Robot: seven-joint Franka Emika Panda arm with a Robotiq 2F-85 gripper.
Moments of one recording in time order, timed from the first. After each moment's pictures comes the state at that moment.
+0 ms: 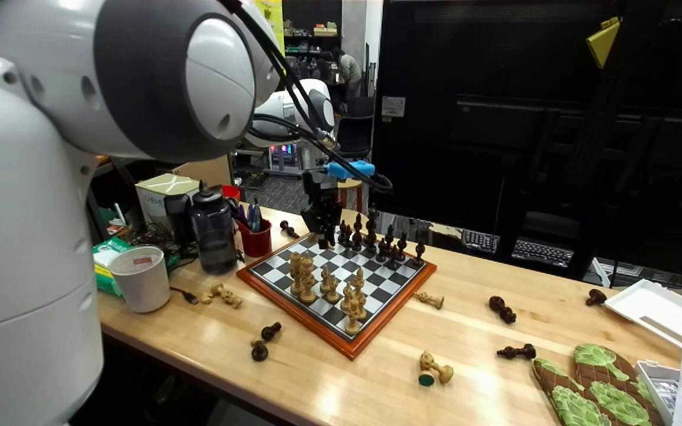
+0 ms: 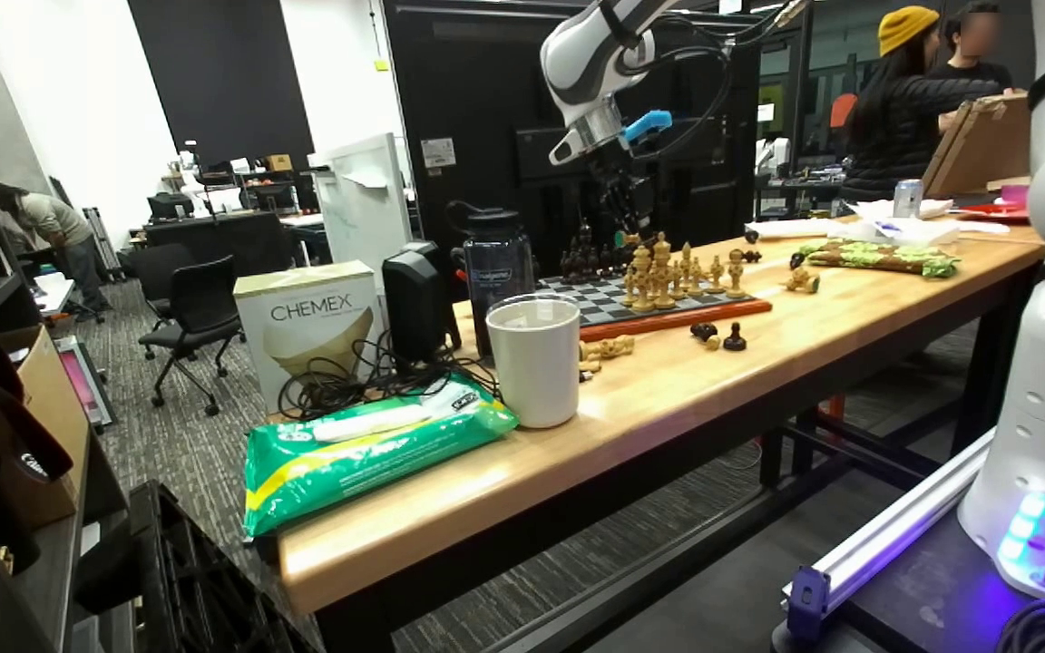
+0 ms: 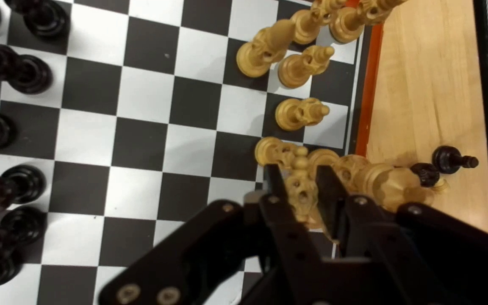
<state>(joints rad) 0.04 0.23 0.08 -1.76 -0.25 1.71 -1.23</state>
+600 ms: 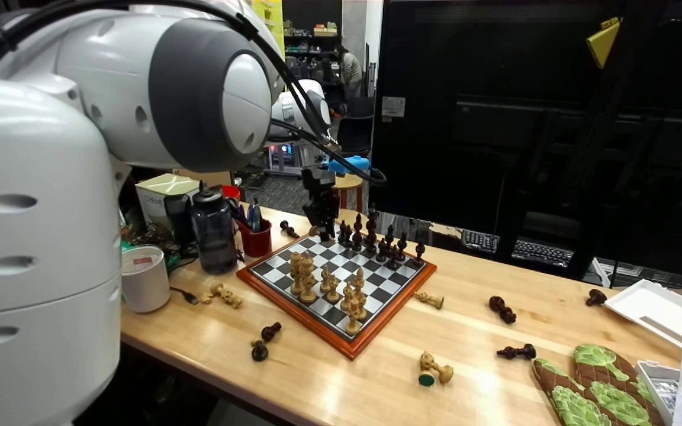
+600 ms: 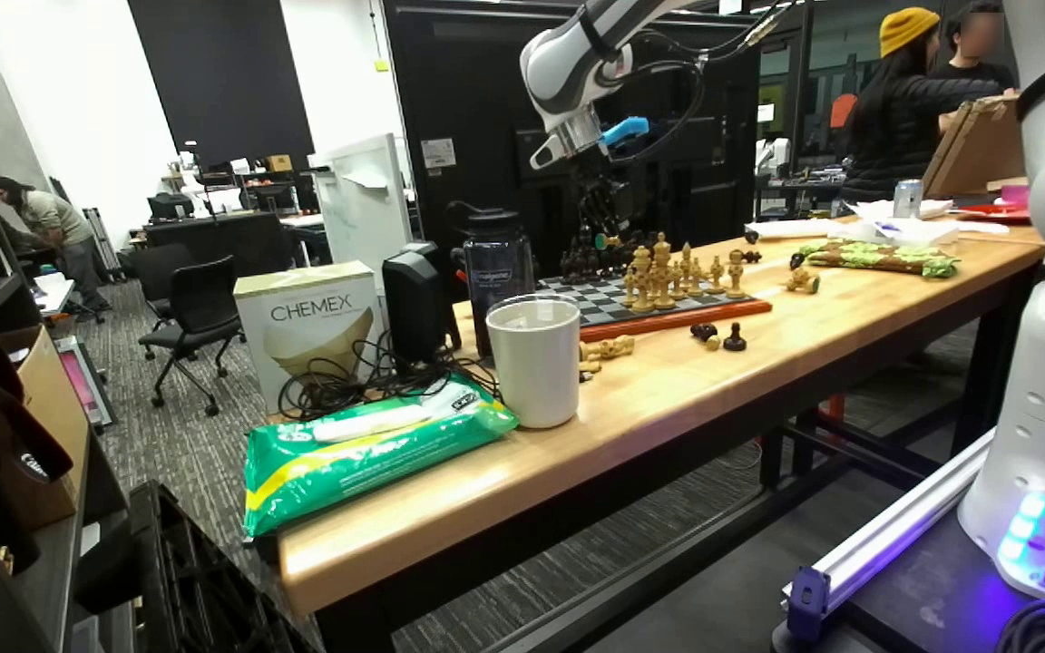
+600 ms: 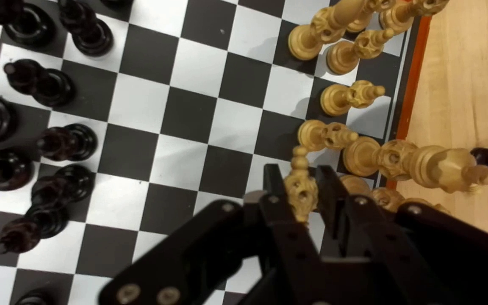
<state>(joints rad) 0.05 0.33 0.10 -1.65 -0.29 1.71 -1.27</state>
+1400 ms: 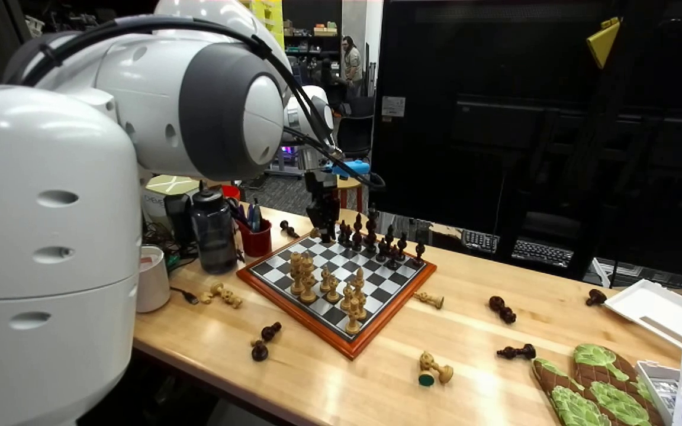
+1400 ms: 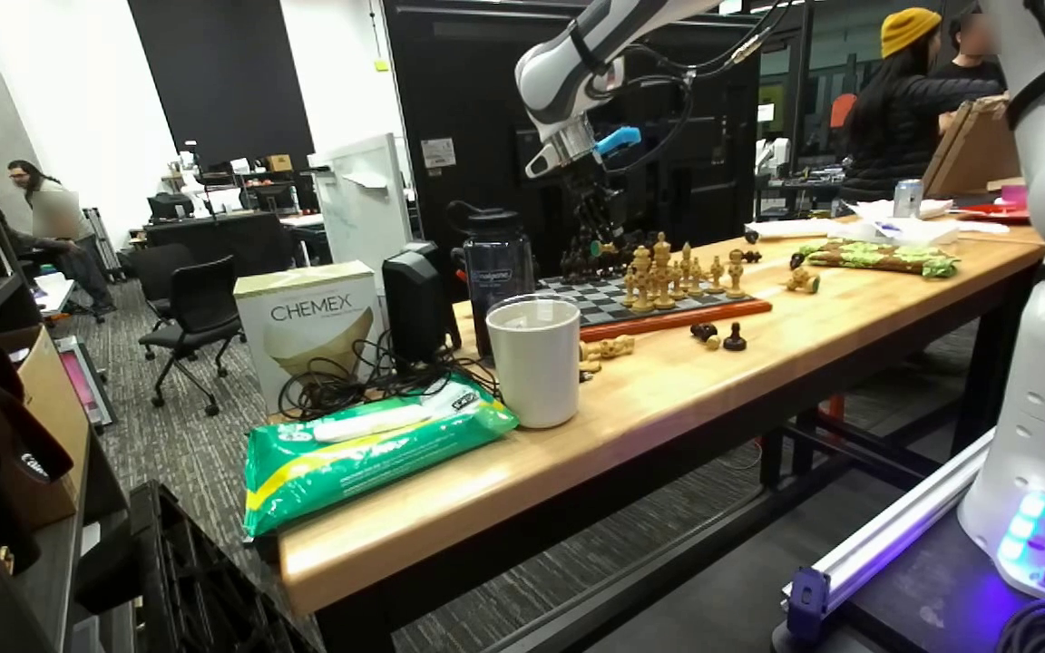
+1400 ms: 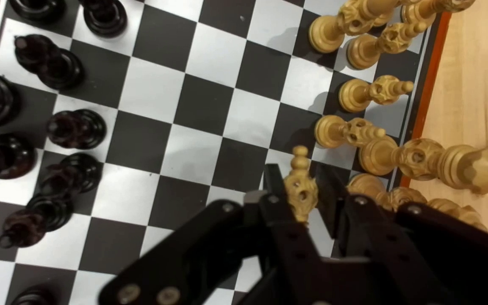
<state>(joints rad) 0.05 0.40 0.11 -1.57 -0.28 1.69 -1.31</state>
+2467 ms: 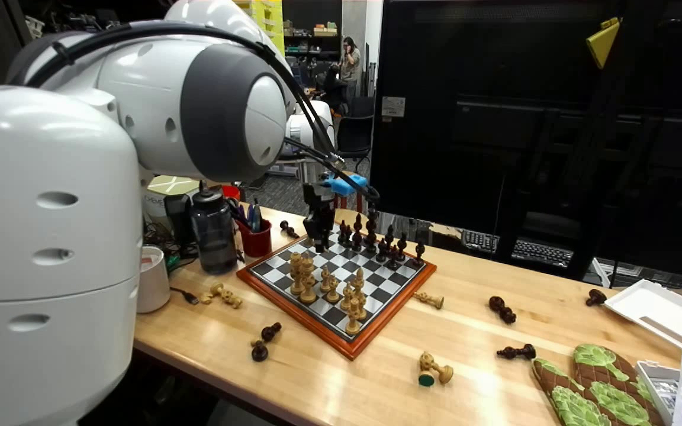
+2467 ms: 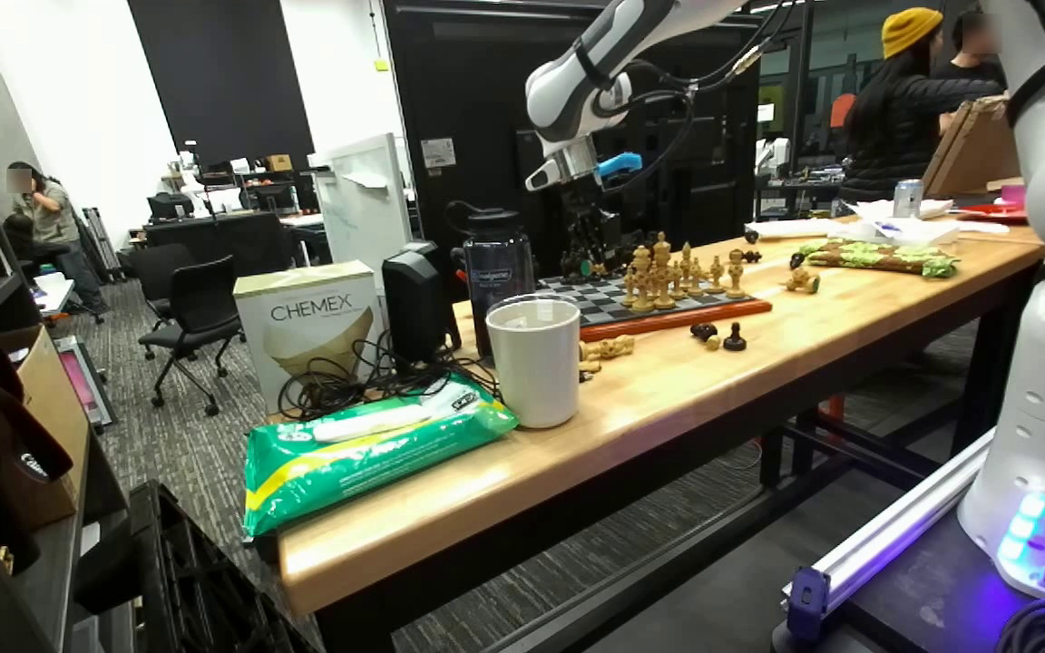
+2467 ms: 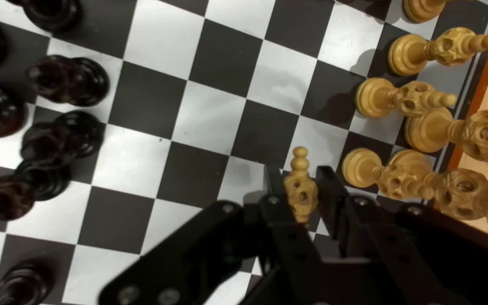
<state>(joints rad) 0.03 0.40 0.11 -1.67 -0.20 1.85 -1.35</state>
